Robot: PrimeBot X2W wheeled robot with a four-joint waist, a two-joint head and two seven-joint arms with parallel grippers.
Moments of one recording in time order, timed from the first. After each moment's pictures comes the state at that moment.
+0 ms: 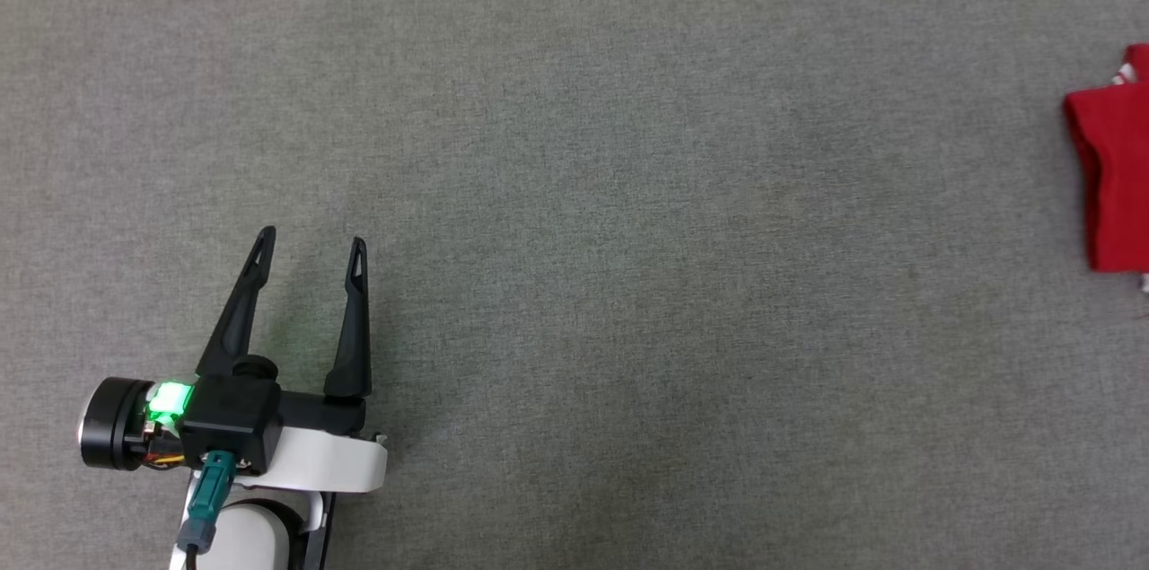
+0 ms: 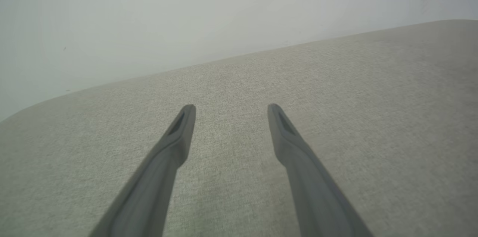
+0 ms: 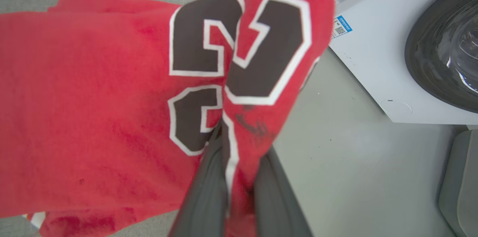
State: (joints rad) left arm -0.10 0.16 -0.07 -0.08 0.00 0.03 -0.26; right arm -0.71 -0.86 0.20 0.66 0.49 0.13 0.44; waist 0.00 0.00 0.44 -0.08
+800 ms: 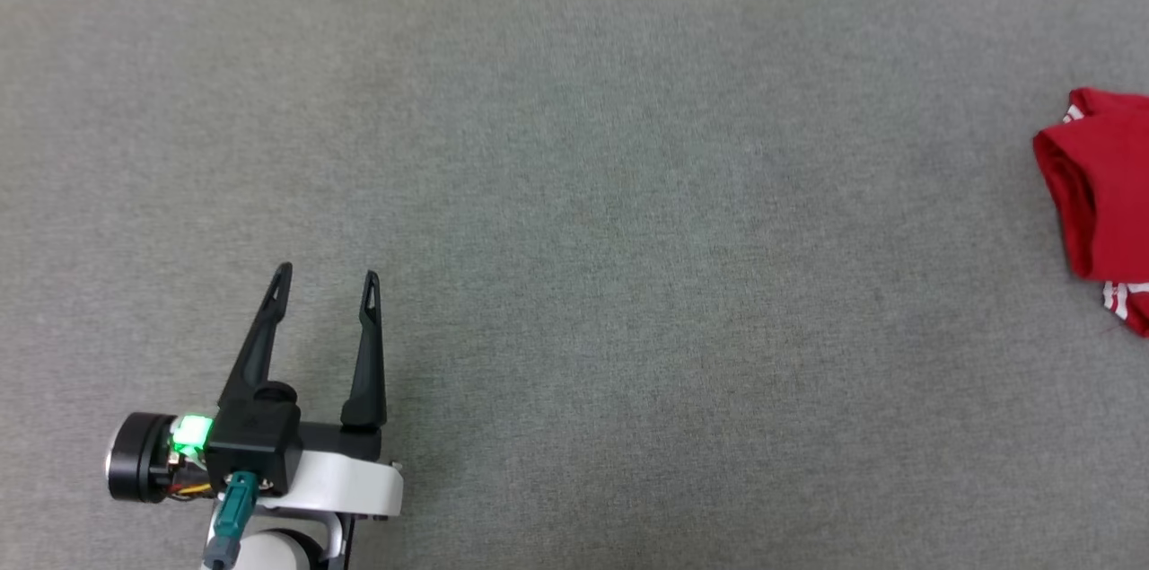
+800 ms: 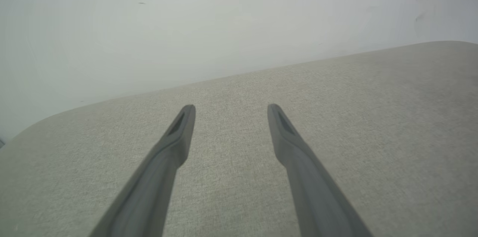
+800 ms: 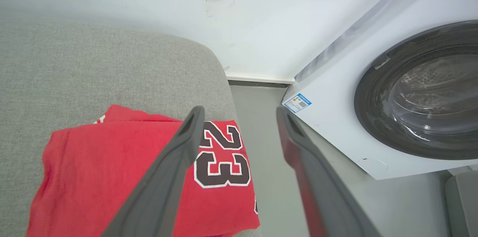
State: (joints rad) left arm -0.07 0.15 -0.09 -0.06 -0.01 0.06 -0.26; right arm -0.74 -0.74 -0.01 0.67 0.25 0.13 0.24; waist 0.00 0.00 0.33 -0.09
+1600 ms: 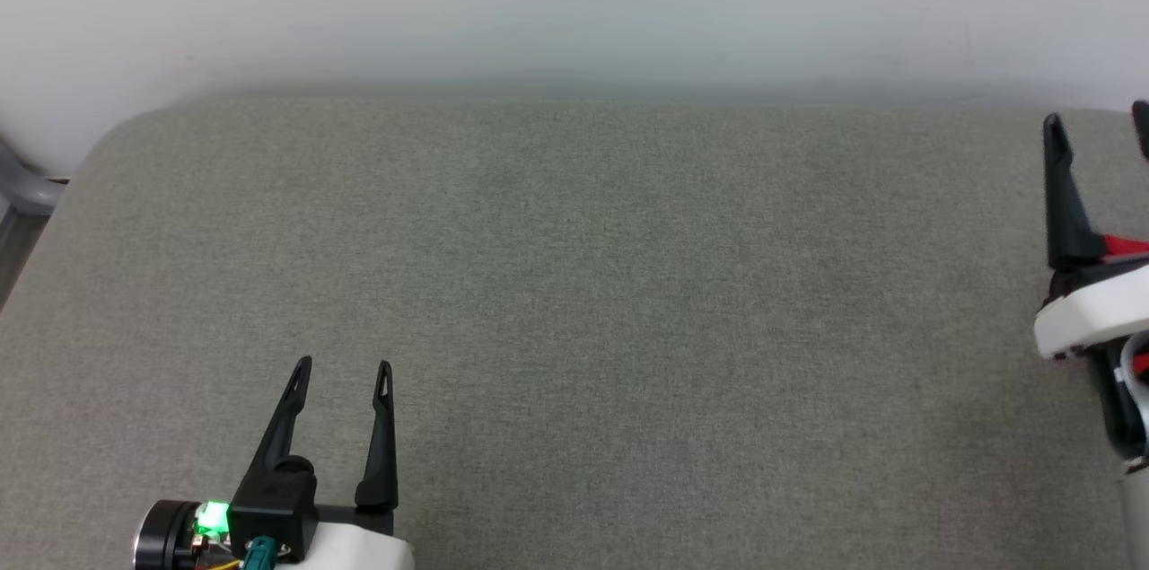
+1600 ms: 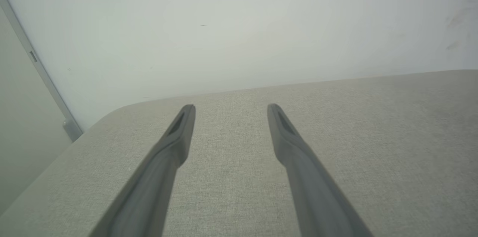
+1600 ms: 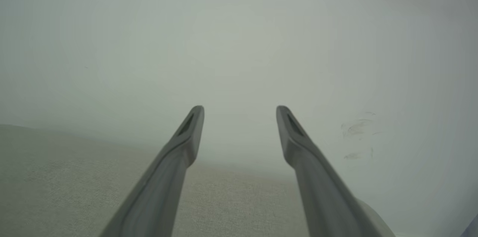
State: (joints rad) left arm 0.07 0.12 -0.10 -0.02 -0.03 0.07 -0.26; right arm -0.41 -0.31 -0.08 0.22 0.15 0.13 -0.16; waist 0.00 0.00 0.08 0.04
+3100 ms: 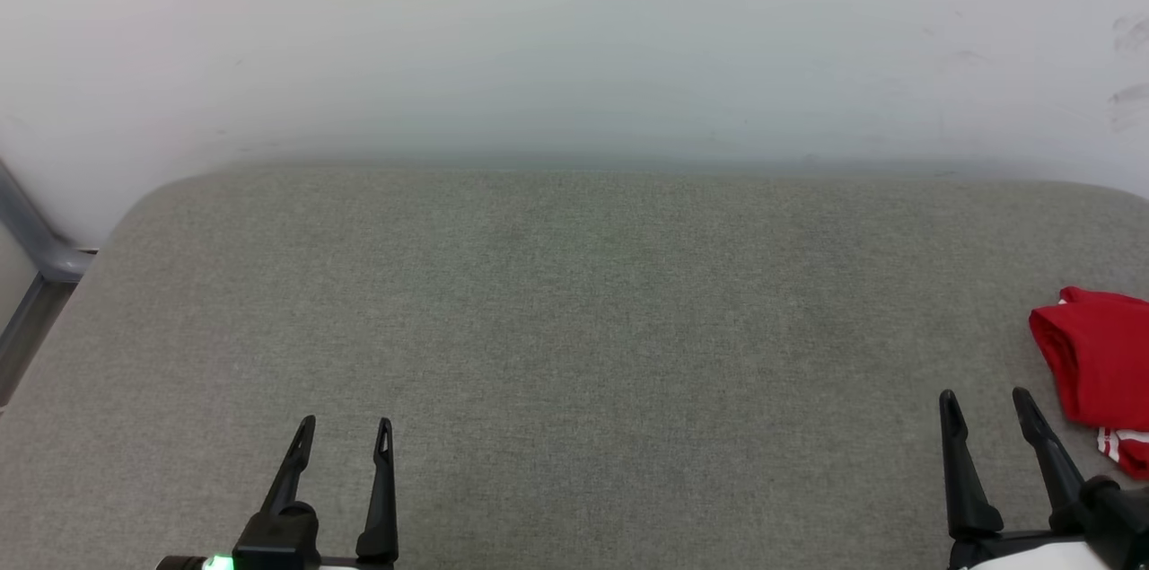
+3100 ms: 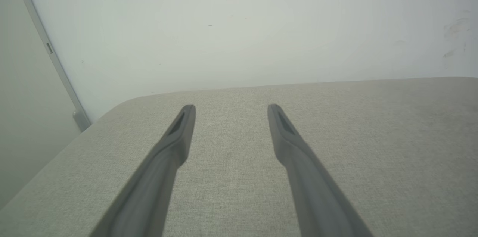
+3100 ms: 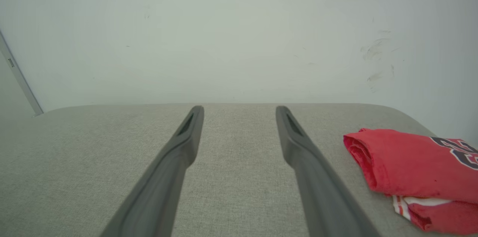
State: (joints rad) left arm 0.14 0.11 -0.09 0.02 -0.05 0.07 -0.26; right arm 0.15 -0.05 -0.10 -0.04 0.14 0.13 -0.20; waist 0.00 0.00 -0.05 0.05
